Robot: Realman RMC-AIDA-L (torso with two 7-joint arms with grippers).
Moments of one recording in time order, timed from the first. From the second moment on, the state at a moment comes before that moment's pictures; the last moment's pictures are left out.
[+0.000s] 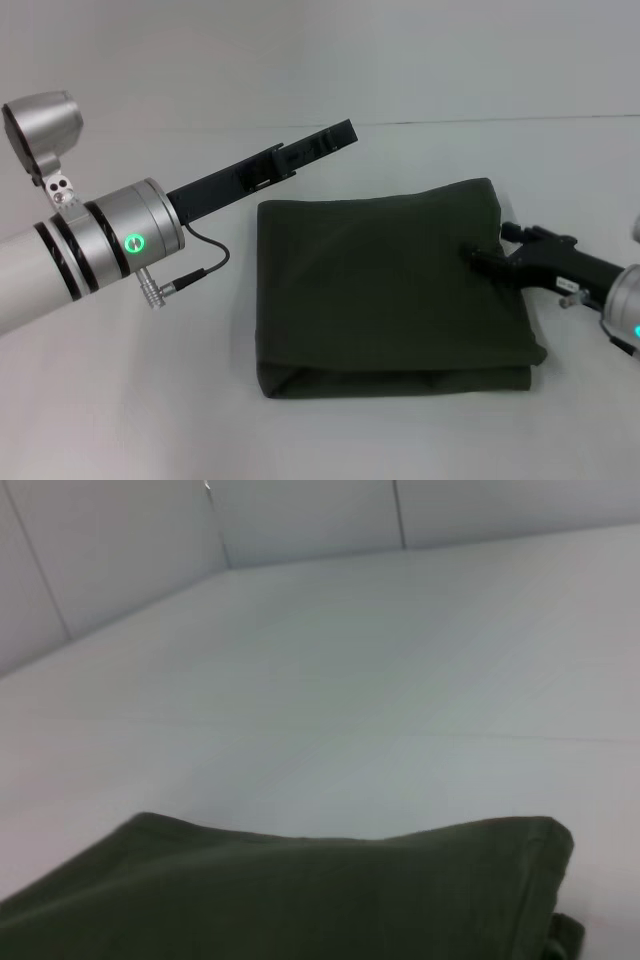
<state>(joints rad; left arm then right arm) -0.62 -2.17 0.97 0.52 1.41 1.19 -1.83 0.57 2.09 -0.51 -0.28 -1.81 -0.96 1.10</state>
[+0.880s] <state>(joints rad) -0.62 -2.17 0.97 0.52 1.41 1.19 -1.82 0.42 2.10 -0.65 -0.39 -1.85 -1.29 1.06</state>
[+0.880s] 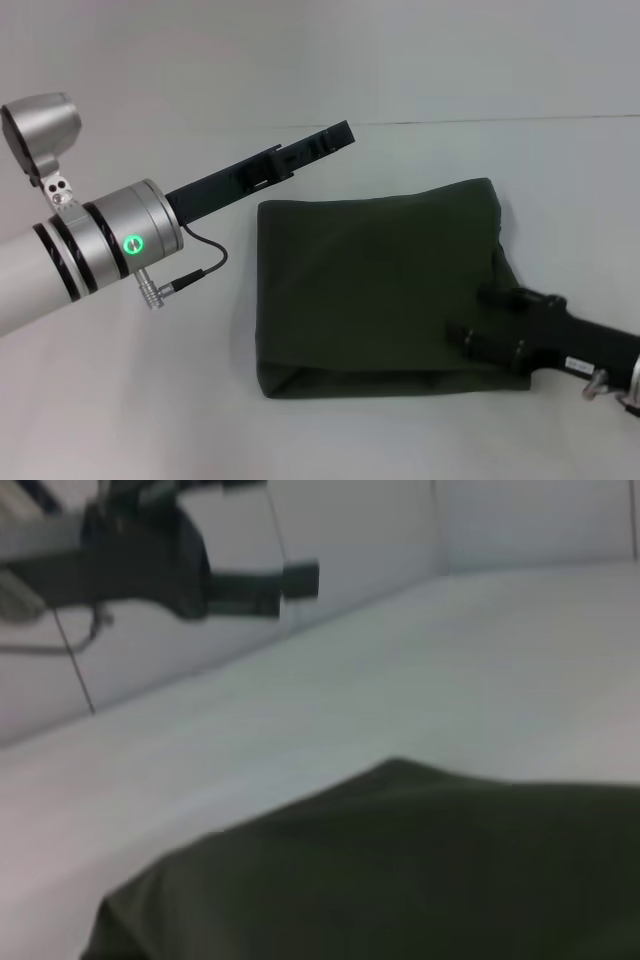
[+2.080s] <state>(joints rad) -0.55 -2.13 0.84 0.62 1.71 1.19 -2.02 0.32 2.08 -0.42 -0.48 -1.82 -1.68 0.95</state>
